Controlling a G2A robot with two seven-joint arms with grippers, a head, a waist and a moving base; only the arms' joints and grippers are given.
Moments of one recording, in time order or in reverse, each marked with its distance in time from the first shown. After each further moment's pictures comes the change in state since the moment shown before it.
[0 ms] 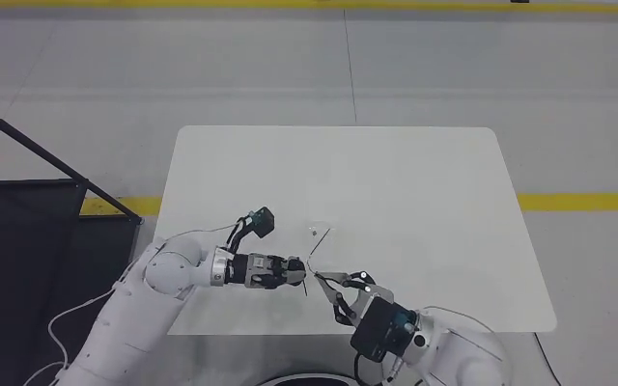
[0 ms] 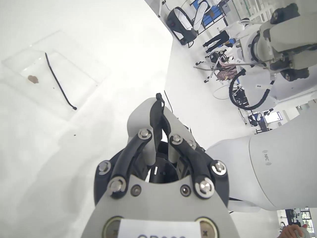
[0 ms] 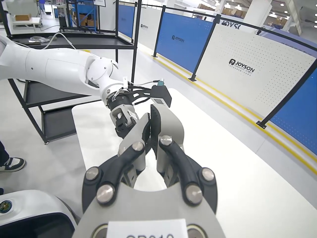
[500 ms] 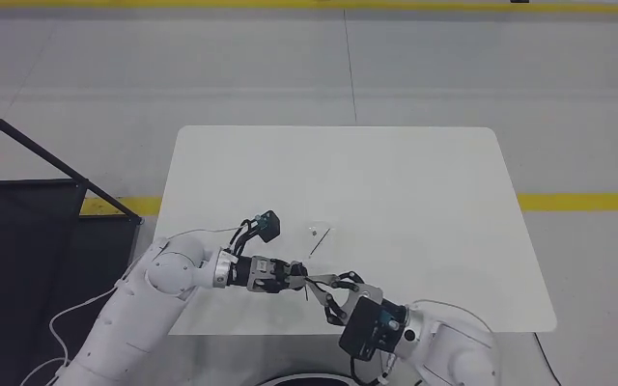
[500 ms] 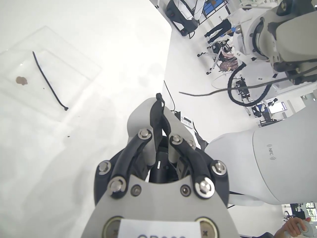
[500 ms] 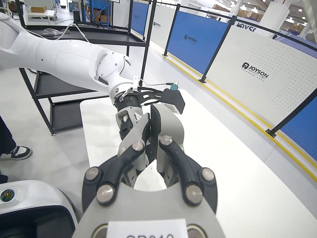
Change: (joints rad) left arm -0.017 0.012 0.030 -0.008 0.014 -0.010 -0.008; right arm 0.059 0.023 -0.034 0.037 -0.001 -0.027 0.016
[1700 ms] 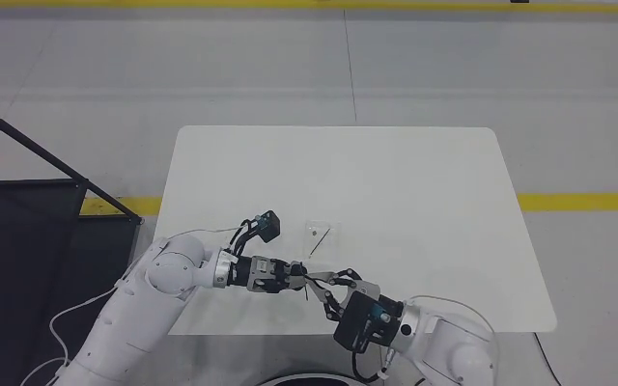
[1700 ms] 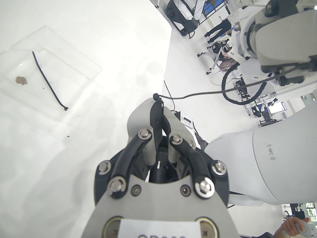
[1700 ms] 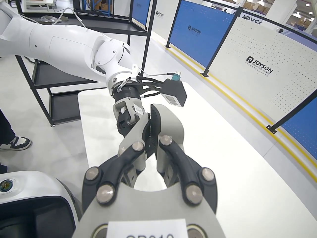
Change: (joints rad) left arm 0.000 0.000 0.000 0.000 0.000 0.000 0.000; right arm 0.044 0.048 -0.028 0.020 0.034 0.031 0.053
